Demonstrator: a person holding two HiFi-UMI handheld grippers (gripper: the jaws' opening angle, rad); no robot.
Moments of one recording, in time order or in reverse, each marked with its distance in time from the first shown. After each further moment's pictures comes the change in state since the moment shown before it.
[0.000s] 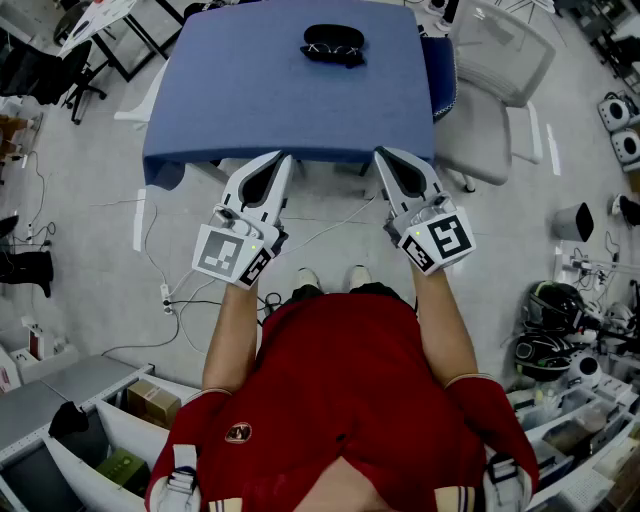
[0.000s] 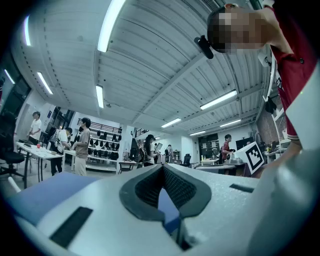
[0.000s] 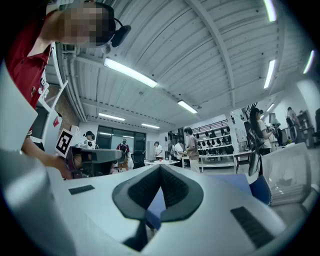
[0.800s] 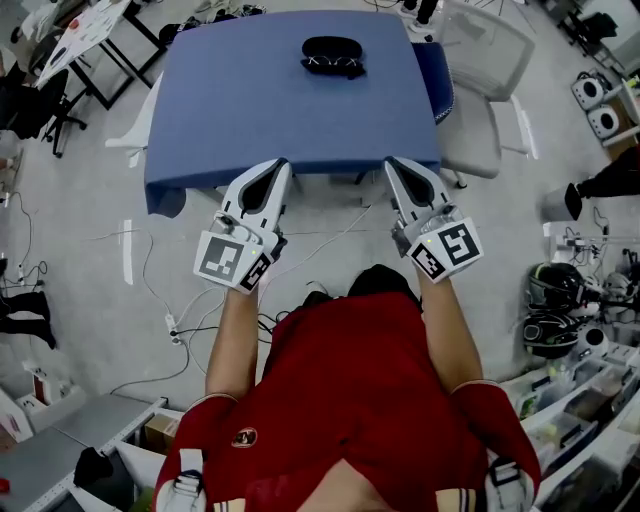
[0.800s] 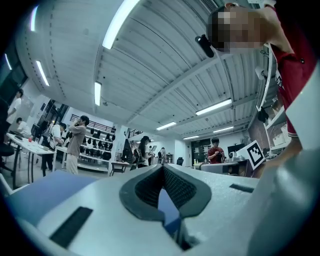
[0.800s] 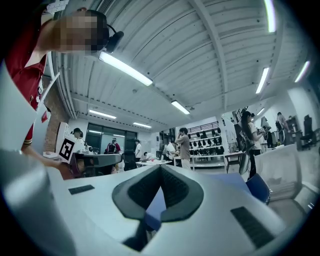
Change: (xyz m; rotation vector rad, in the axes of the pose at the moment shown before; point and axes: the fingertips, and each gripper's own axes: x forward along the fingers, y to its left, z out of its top) left arm -0.026 0.071 -0.004 -0.044 -0.025 -0.090; right arm 0.035 0.033 -0.001 0.011 0.010 -0.113
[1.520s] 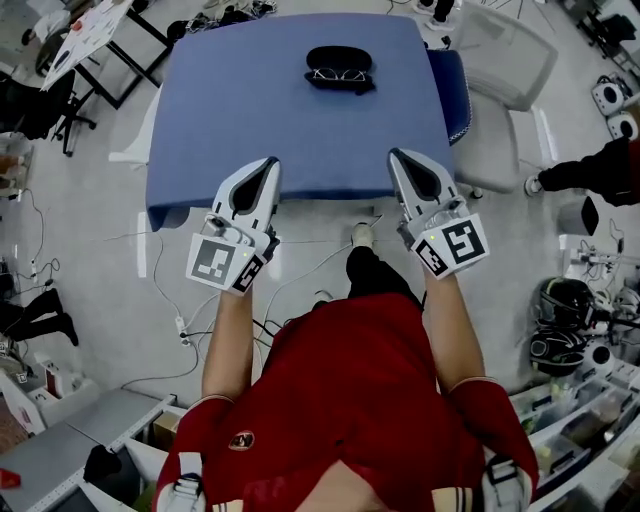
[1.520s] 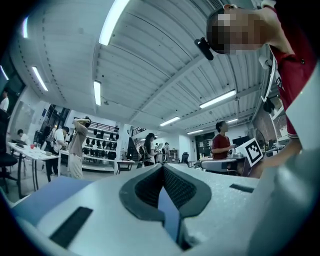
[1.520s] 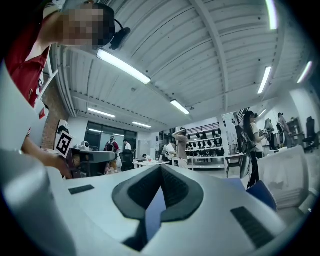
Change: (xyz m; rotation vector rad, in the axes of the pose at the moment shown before) left arm 0.070 0.057 -0.010 0.049 0.047 0.044; right arm 0.064 -0.082 -0.007 -0.025 -0.006 0.006
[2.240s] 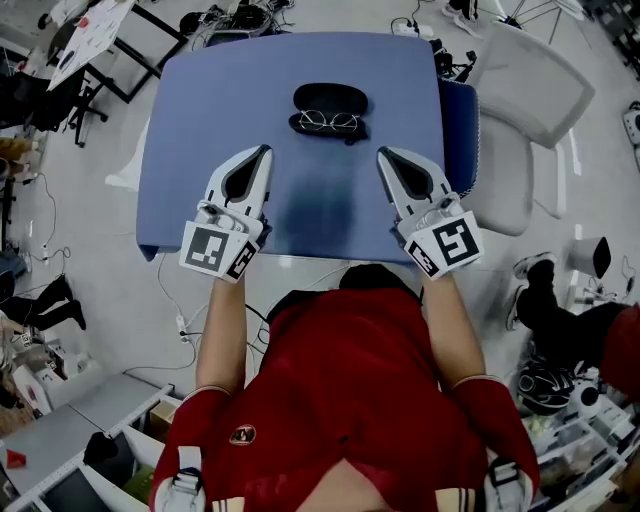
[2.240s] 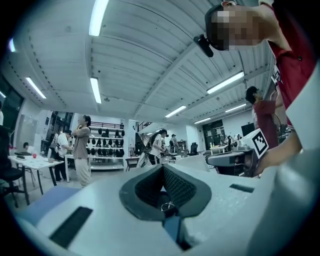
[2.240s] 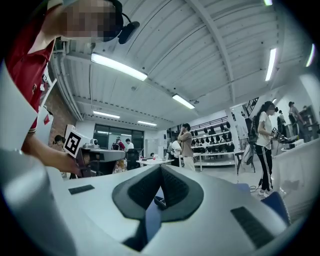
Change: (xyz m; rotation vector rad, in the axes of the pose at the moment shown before) left arm 0.181 0.074 -0.018 0.080 0.089 0.092; right arm 0.108 -0.151 -0.015 0.027 0.024 0.125
